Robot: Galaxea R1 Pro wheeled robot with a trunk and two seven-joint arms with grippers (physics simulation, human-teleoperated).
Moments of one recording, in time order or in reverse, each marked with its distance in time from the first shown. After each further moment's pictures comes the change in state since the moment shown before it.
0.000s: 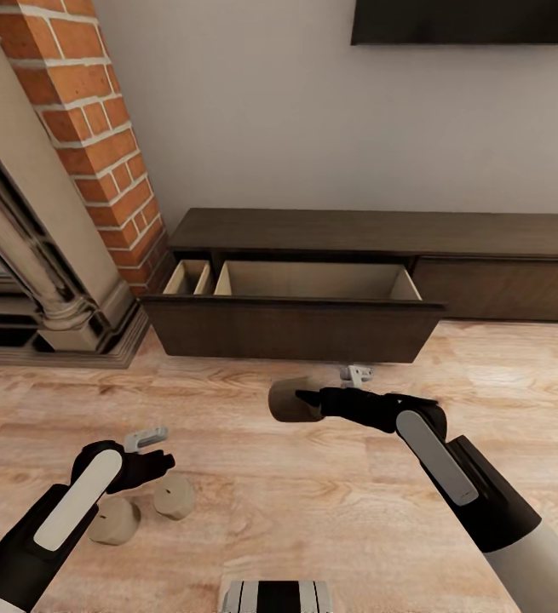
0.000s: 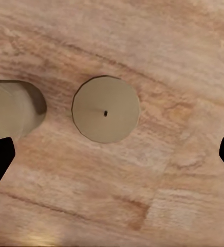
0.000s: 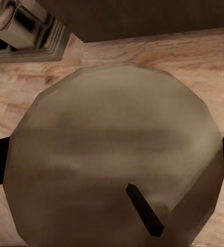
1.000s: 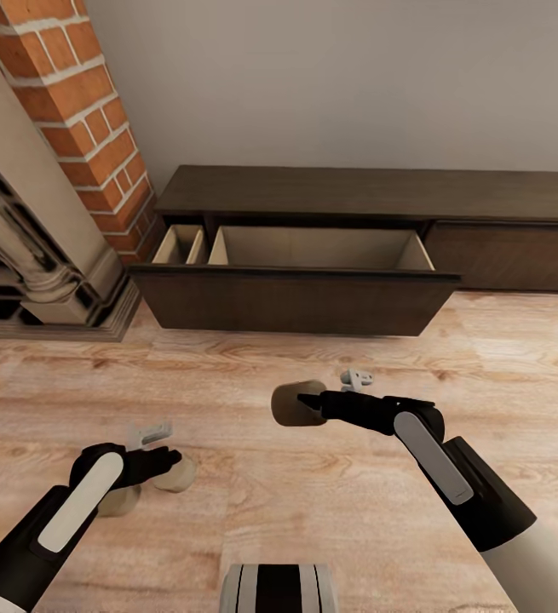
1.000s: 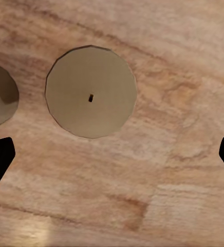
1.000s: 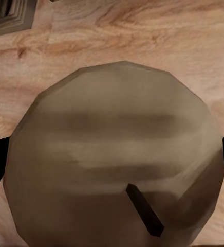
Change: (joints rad) left arm 0.000 0.000 0.002 0.032 -0.096 -0.037 -0.180; right arm 0.000 0.007 -0.001 0.043 0.011 -0.001 -0.003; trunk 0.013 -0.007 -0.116
